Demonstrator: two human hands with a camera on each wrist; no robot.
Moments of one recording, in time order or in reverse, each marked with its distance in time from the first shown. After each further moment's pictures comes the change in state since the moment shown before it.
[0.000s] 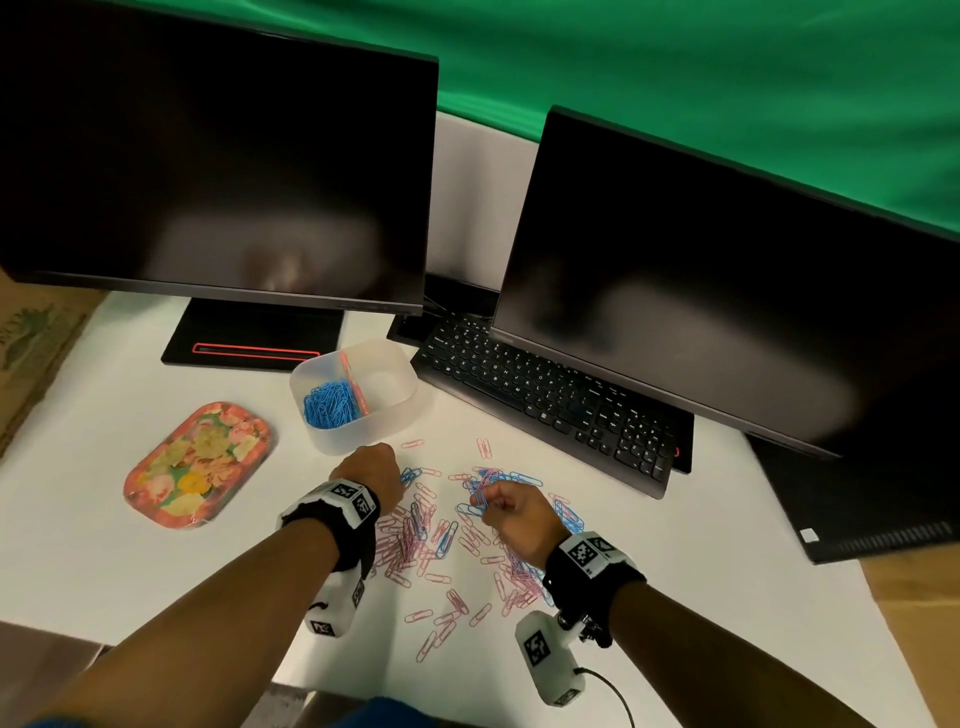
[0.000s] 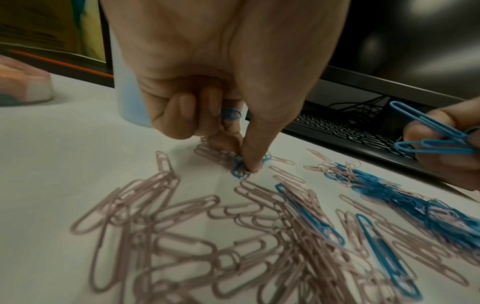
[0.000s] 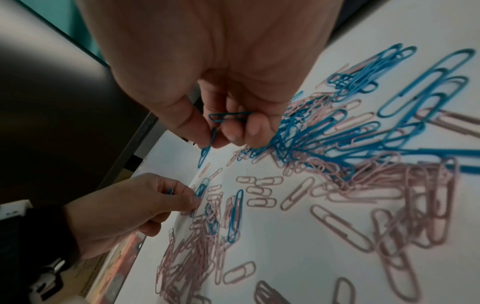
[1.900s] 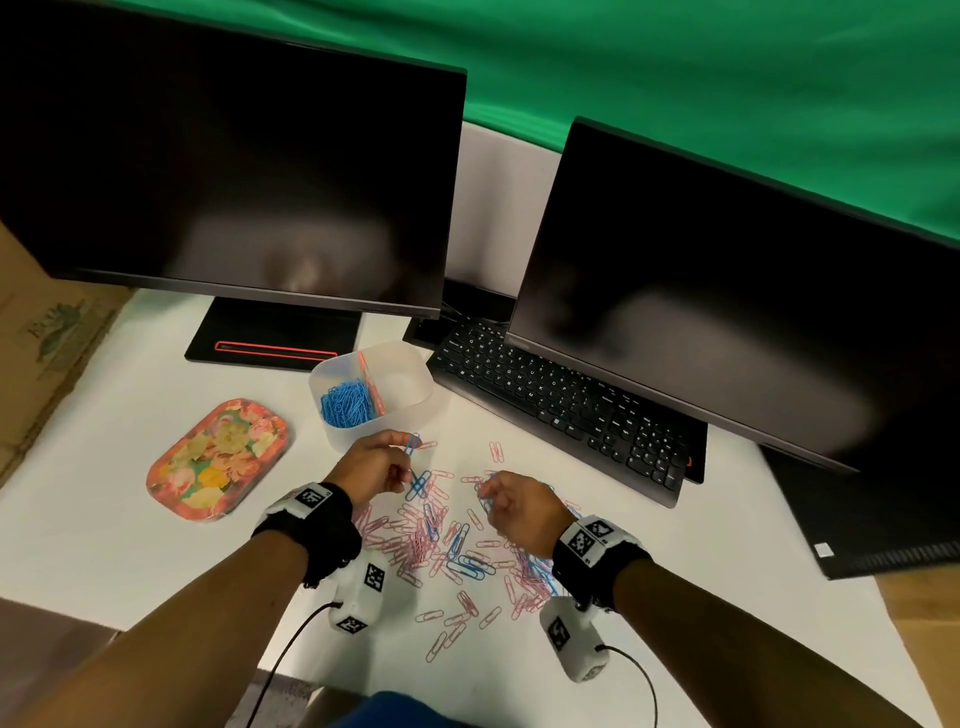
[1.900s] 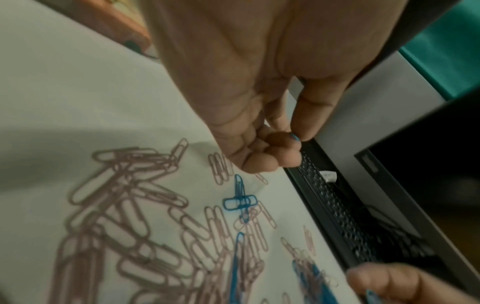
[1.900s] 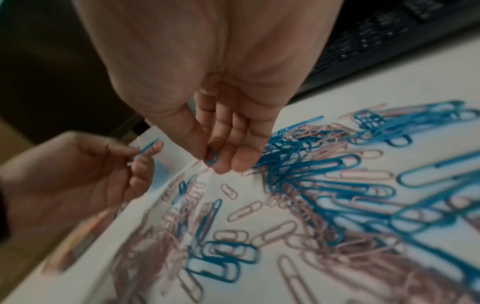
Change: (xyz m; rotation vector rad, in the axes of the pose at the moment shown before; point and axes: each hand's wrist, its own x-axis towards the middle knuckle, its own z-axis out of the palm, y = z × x) left_hand -0.022 -0.015 -0.023 -1.360 -0.167 -0.060; right_hand 0.019 -0.001 -0.007 -0.345 -0.111 -0.104
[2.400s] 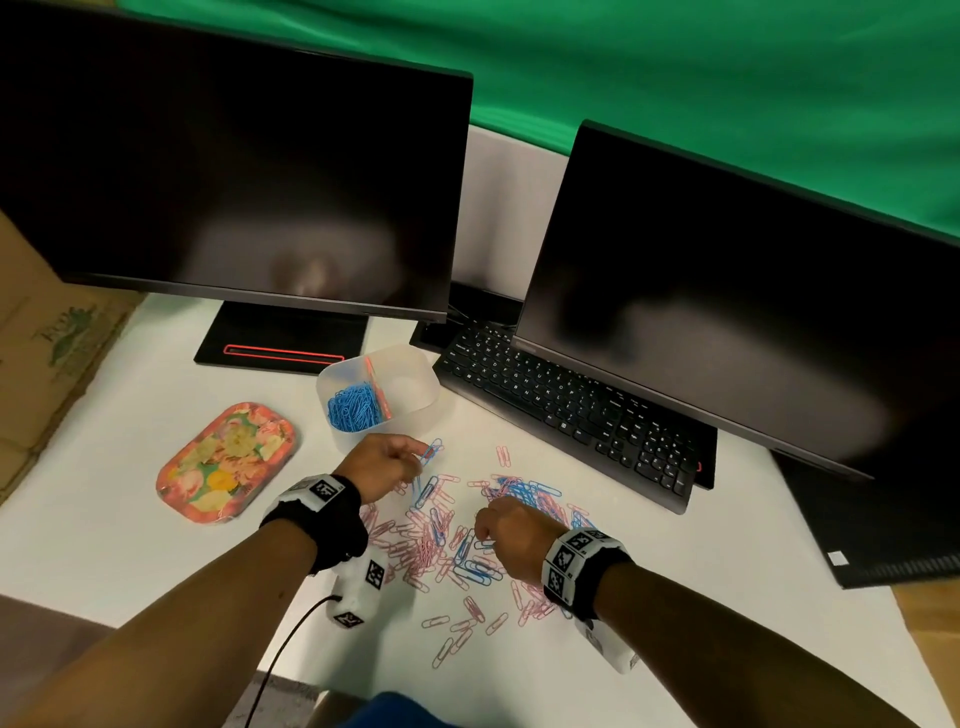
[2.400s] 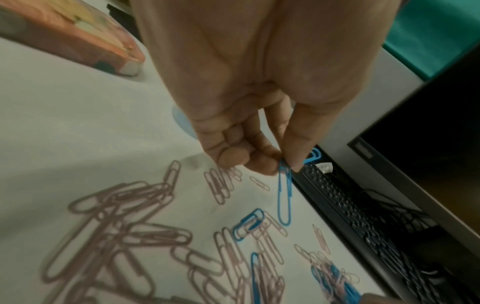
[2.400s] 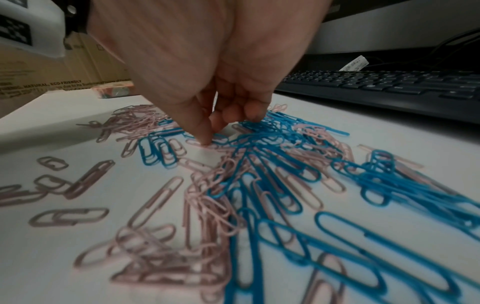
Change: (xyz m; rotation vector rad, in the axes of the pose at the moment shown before) left_hand 0.008 0.008 -0.005 0.497 -0.042 0.138; right_hand 0.000 0.000 0.011 -0.752 -0.215 -0.285
